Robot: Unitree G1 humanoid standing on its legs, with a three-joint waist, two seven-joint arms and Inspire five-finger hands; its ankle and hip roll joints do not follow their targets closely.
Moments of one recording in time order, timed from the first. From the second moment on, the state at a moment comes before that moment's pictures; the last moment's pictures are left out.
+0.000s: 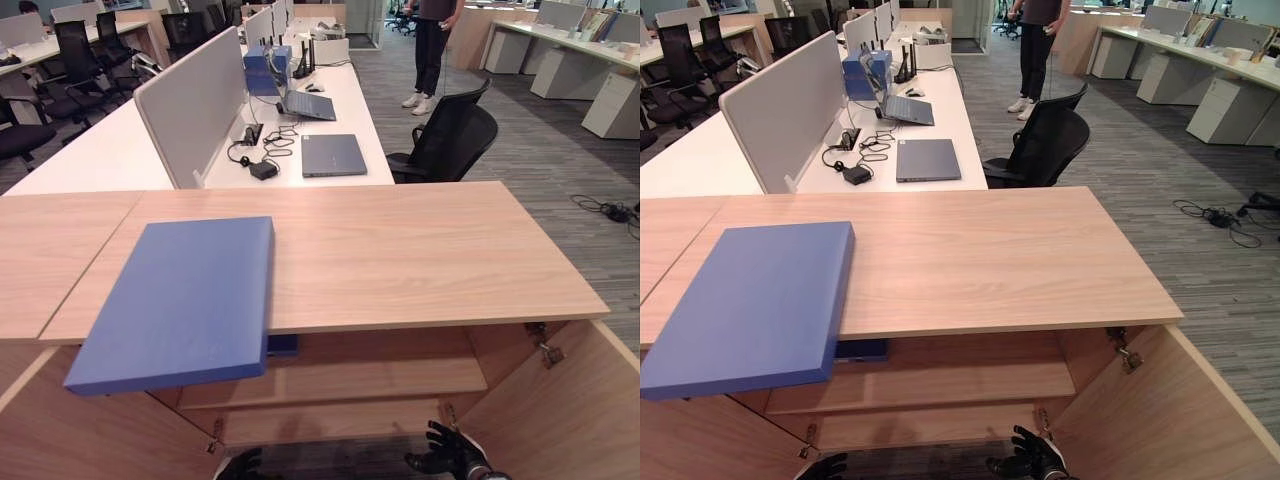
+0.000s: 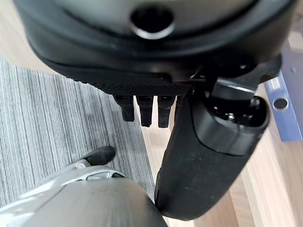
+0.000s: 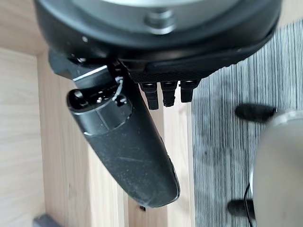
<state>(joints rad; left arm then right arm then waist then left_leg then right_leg) 0.06 0.25 -0.23 1.20 -0.13 -0.17 0.03 0.10 -0.30 0.30 0.94 0.37 -0.10 0.06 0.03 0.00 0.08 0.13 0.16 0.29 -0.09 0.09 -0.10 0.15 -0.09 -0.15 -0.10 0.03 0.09</state>
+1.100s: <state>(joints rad) 0.04 0.28 -0.27 1.26 -0.11 -0.15 0.01 0.12 -0.21 0.18 1.04 0.45 -0.10 0.06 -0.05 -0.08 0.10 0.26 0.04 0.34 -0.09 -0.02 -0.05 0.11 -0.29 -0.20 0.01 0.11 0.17</state>
